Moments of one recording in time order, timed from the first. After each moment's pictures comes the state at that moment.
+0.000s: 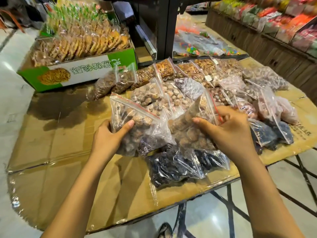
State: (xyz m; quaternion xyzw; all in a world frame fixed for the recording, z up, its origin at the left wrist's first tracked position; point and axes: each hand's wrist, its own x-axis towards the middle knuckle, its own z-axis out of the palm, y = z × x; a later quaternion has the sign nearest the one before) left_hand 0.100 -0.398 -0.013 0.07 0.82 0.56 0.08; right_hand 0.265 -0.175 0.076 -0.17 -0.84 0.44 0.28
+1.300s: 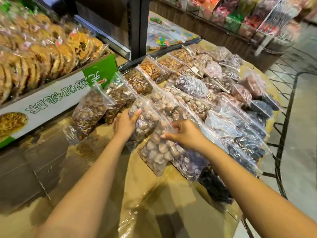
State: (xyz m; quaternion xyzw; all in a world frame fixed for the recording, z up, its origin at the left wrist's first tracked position) left_hand -0.196 -0.323 -0.119 0.35 0.84 0.38 0.17; right_hand 0.019 -0.274 -0.017 -0.38 -0.85 0.36 0.06
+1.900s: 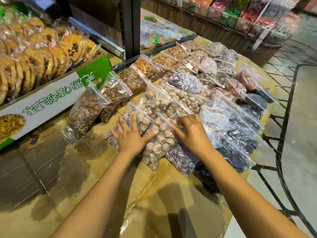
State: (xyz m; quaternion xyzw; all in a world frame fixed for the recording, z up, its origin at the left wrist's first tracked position) left_hand -0.129 -0.356 -0.122 0.42 0.88 0.16 0.16; right_hand 0.060 -0.265 -0.050 -0.39 -0.90 0.12 0.16
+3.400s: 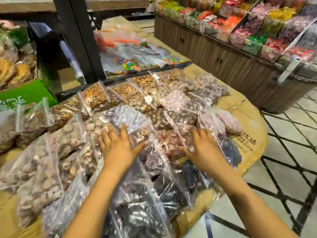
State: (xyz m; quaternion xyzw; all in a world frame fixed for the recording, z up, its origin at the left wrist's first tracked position) left_hand 0.076 -0.091 -0.034 0.30 0.94 0.14 0.10; right_hand 0.262 0.075 -0.011 -0.32 -0.95 0.07 0.04
